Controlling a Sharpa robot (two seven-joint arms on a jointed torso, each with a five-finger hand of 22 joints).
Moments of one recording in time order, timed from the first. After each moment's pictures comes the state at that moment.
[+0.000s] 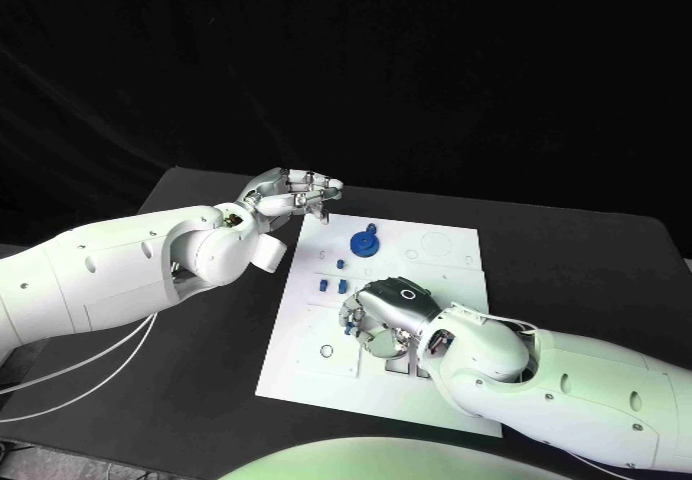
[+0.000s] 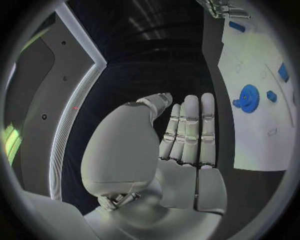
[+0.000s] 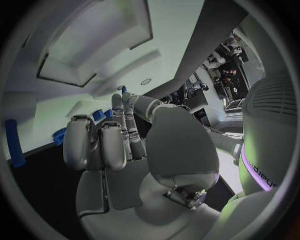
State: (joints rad) left arm 1.16 -0.92 -0.01 1.52 -0.09 -0.15 0.32; left_hand 1.44 -0.22 0.52 0.14 0.23 0.87 0.20 0.32 0.22 0.84 0.14 0.60 0.17 1.04 0.06 1.07 0.47 0.17 0.86 0.15 0.93 0.67; right arm 1.03 -0.62 -0.16 1.70 -1.74 -0.41 -0.21; right_hand 1.28 -0.14 0.69 -0.10 0.11 1.04 0.14 0.30 0.37 1.22 0.07 0.16 0.12 1.47 -0.01 1.38 1.20 0.08 1.40 0.09 1.32 1.31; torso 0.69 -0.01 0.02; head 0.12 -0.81
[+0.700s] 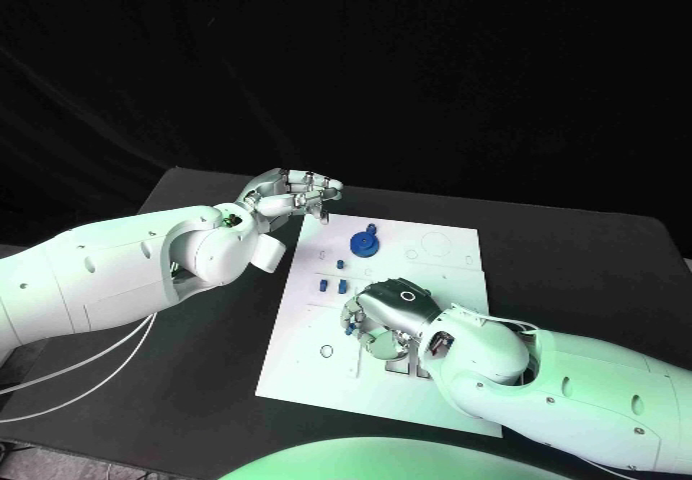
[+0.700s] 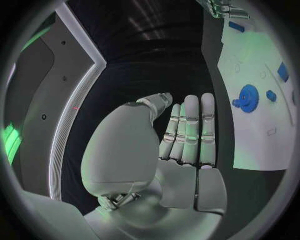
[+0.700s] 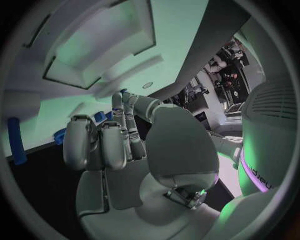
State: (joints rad) left arm 1.16 -0.92 -0.01 1.52 -0.09 -0.15 0.32; left_hand 1.44 -0.22 0.52 0.14 0.23 0.87 0.20 0.32 0.22 0.83 0.14 0.60 0.17 1.04 0.06 1.07 0.47 0.17 0.86 0.15 0.93 0.67; right arm 1.03 -0.62 -0.16 1.71 -1.78 -0.39 -0.22; right_hand 1.28 -0.14 0.69 -0.10 0.10 1.04 0.14 0.30 0.37 1.22 0.08 0.16 0.12 1.47 -0.01 1.38 1.19 0.08 1.40 0.09 1.32 1.31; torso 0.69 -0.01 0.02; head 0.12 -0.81
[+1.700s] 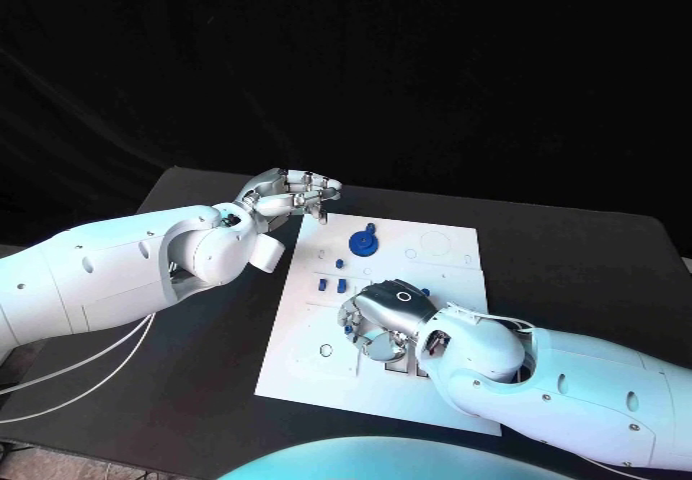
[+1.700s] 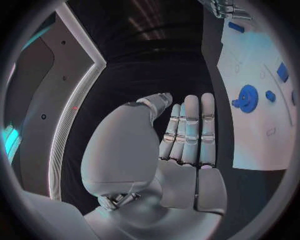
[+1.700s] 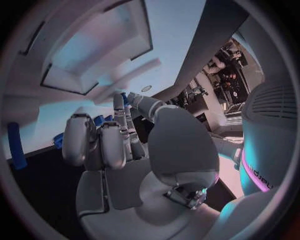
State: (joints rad) left arm 1.16 -0.92 -0.01 1.52 -0.09 -0.15 0.31; left_hand 1.44 -0.22 0.52 0.14 0.23 0.87 0.20 0.32 0.22 0.83 0.14 0.59 0.17 1.04 0.06 1.07 0.47 0.17 0.86 0.15 0.93 0.67; right arm 1.03 -0.62 -0.16 1.70 -1.77 -0.35 -0.22; right_hand 1.21 -0.18 0.62 -0.04 0.12 0.93 0.16 0.24 0.35 1.18 0.09 0.13 0.12 1.46 0.00 1.38 1.18 0.08 1.39 0.11 1.29 1.31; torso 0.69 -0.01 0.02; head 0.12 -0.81
